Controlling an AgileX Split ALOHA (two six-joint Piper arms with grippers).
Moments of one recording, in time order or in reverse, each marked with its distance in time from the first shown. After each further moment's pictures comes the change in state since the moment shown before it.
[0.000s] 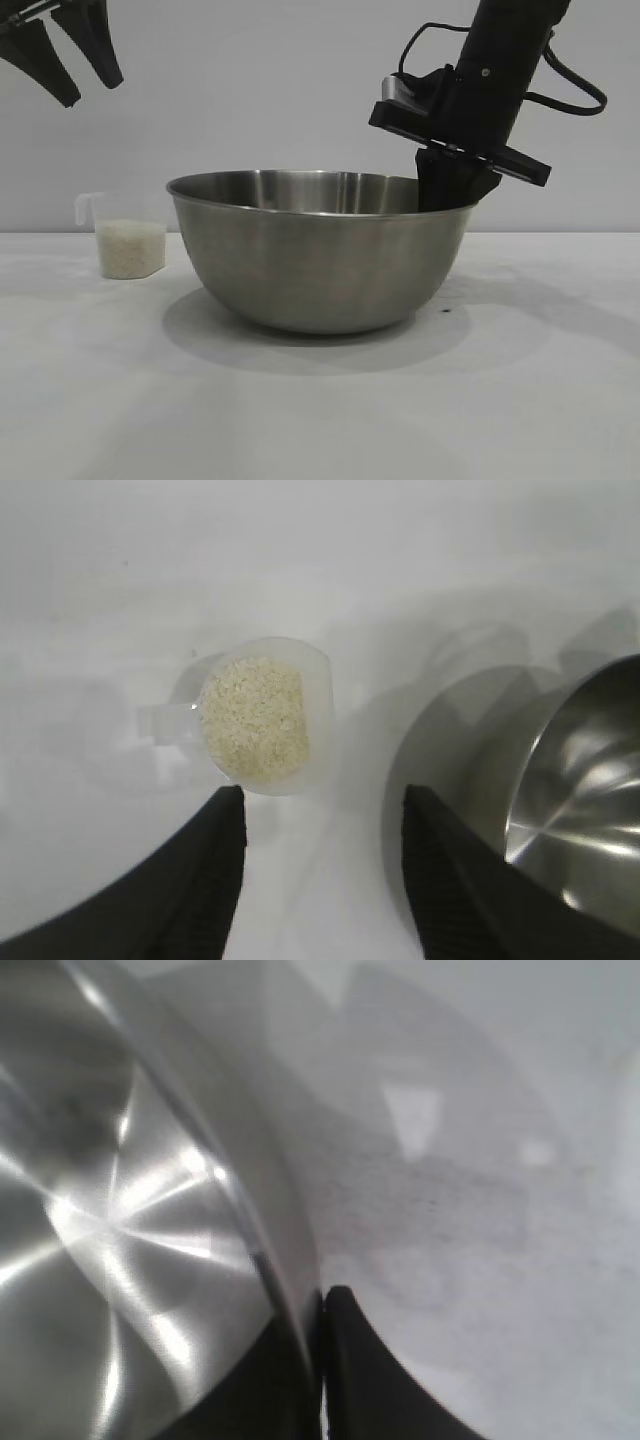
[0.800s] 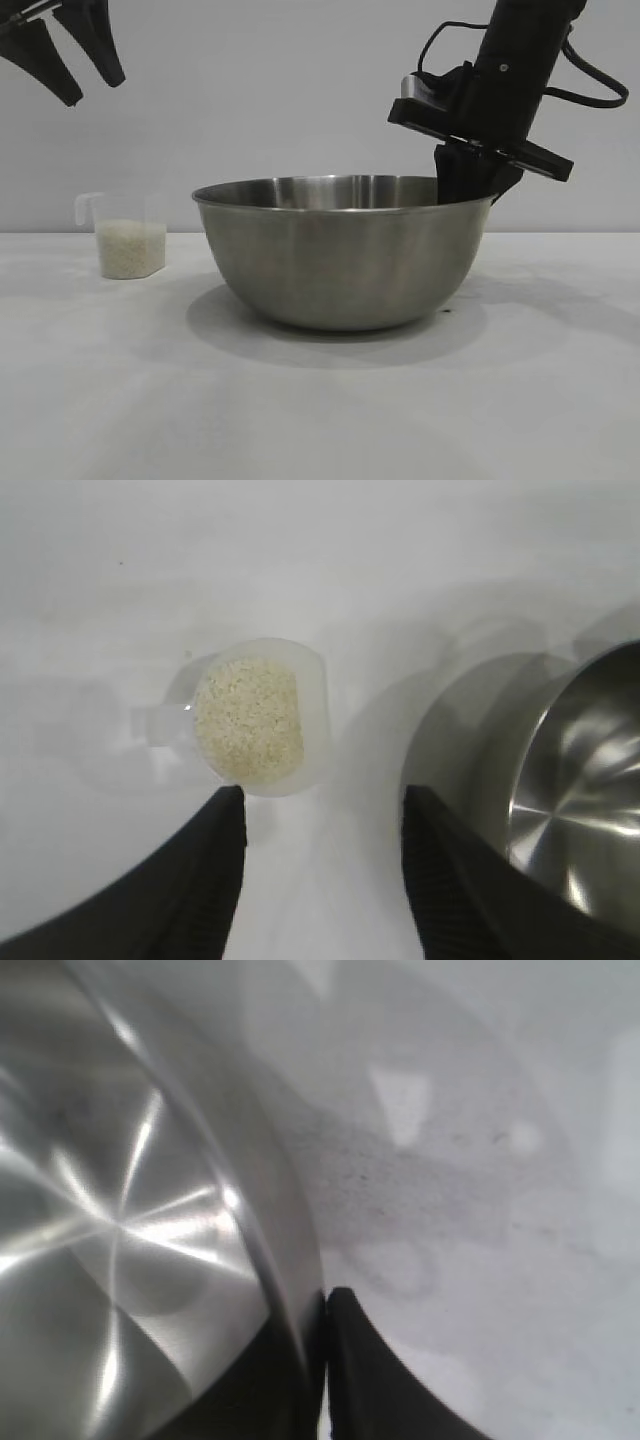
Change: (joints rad) left arm 0.000 0.000 0.000 -0.022 0.000 0.000; right arm -0.032 -0.010 0.000 0.002 0.023 0.024
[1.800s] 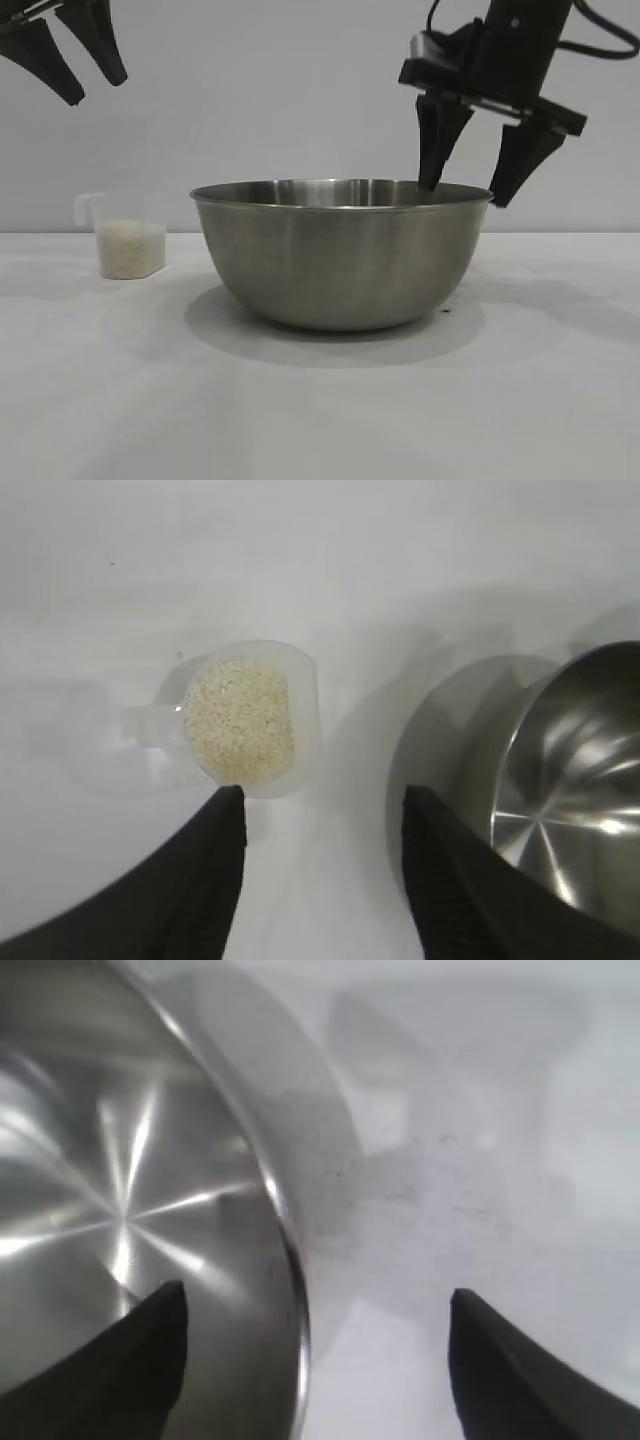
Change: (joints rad) left arm 0.000 0.000 0.000 -0.004 0.000 0.000; right arm -0.001 -0.114 0.000 -0.116 0.010 0.070
